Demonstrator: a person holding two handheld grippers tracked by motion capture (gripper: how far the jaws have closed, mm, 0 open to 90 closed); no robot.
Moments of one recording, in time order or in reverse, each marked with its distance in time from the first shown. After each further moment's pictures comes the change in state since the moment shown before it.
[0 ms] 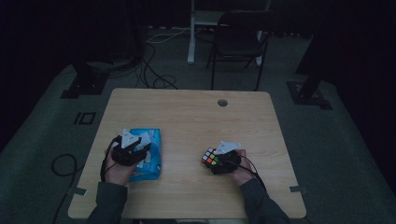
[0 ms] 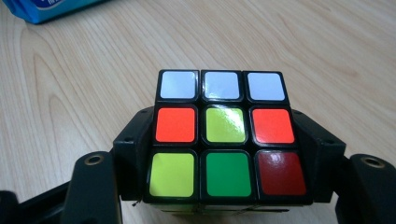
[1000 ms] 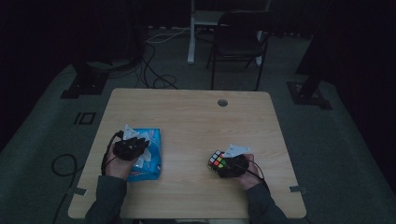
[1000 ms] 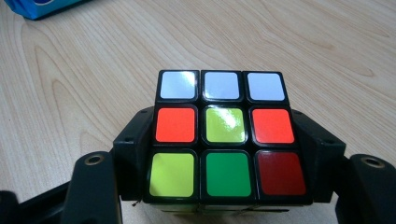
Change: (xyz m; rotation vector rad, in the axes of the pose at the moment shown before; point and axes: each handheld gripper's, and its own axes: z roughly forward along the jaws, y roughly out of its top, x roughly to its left) left arm 0.011 0.004 0.015 0.098 -0.067 -0.012; right arm 0.000 -0.017 -0.019 -0.017 -0.028 0.055
